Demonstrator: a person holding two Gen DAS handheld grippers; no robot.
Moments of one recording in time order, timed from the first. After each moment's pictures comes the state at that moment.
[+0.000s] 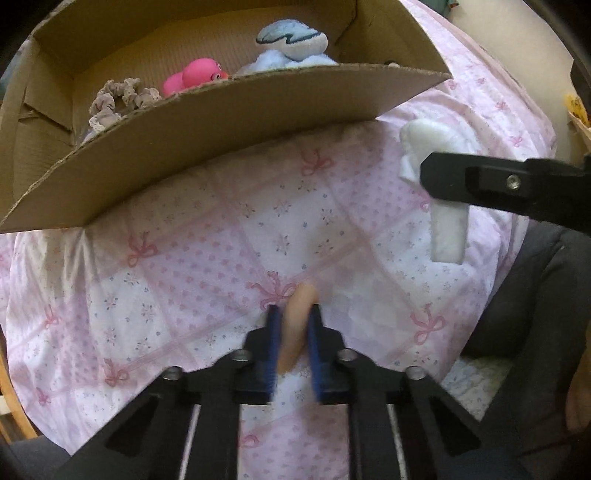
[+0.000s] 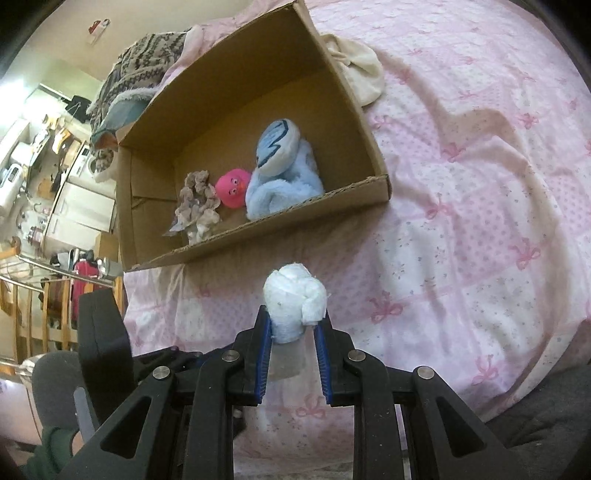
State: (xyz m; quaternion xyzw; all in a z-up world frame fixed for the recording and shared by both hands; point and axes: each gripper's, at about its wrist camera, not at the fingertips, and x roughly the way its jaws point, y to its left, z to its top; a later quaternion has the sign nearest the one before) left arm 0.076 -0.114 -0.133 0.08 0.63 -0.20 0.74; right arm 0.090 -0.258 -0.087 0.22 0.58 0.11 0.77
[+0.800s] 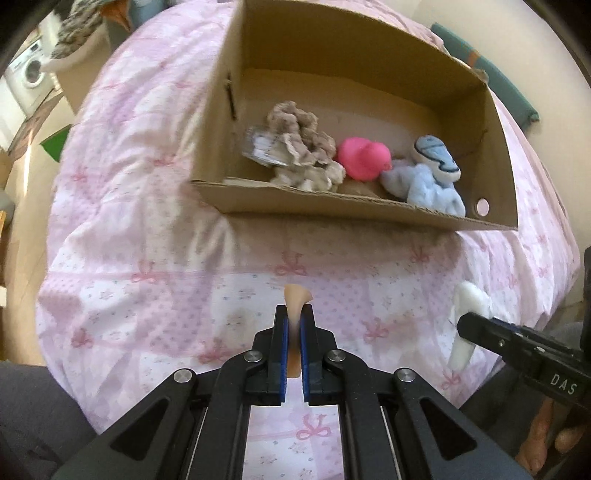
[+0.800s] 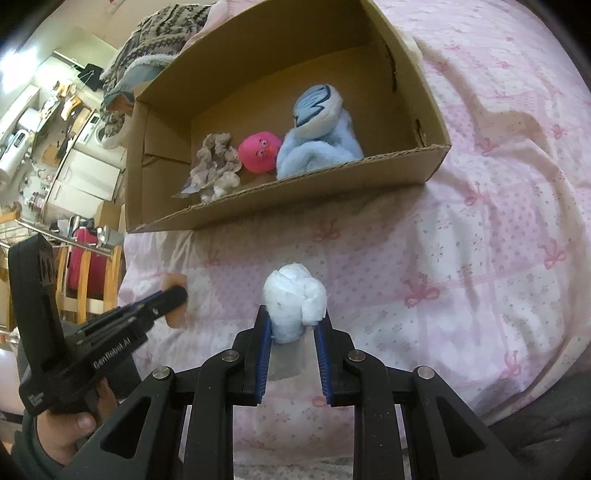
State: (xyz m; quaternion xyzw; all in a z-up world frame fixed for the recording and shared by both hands) left arm 0.081 0.008 -0.075 -0.06 0.59 -0.05 0.81; right arm 0.083 -0.229 -0.092 0.18 0.60 0.15 0.76
